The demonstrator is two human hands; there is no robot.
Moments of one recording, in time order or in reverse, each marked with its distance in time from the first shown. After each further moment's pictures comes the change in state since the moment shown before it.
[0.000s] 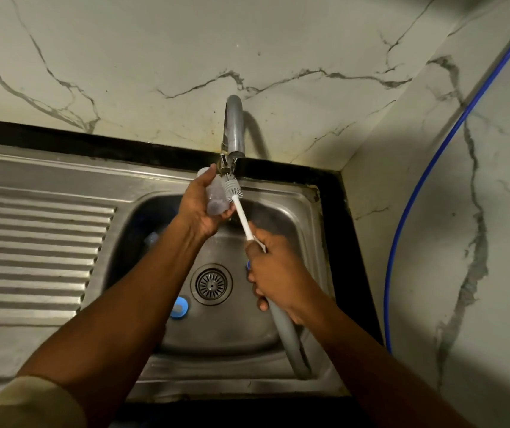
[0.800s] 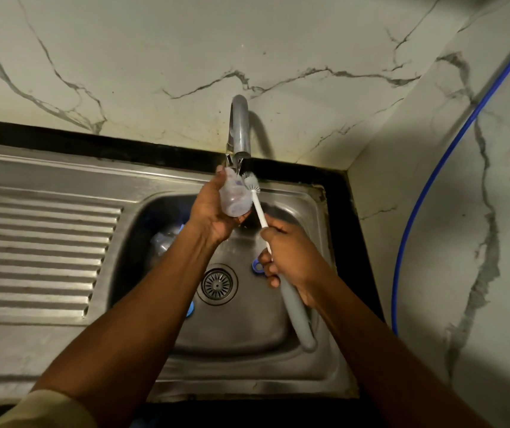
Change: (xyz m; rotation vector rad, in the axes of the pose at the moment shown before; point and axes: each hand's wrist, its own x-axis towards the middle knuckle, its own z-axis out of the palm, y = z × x) left_hand -0.006 -0.011 0.005 -0.021 0.007 -0.057; right_hand 0.021 -0.004 -0.014 0.200 0.024 0.114
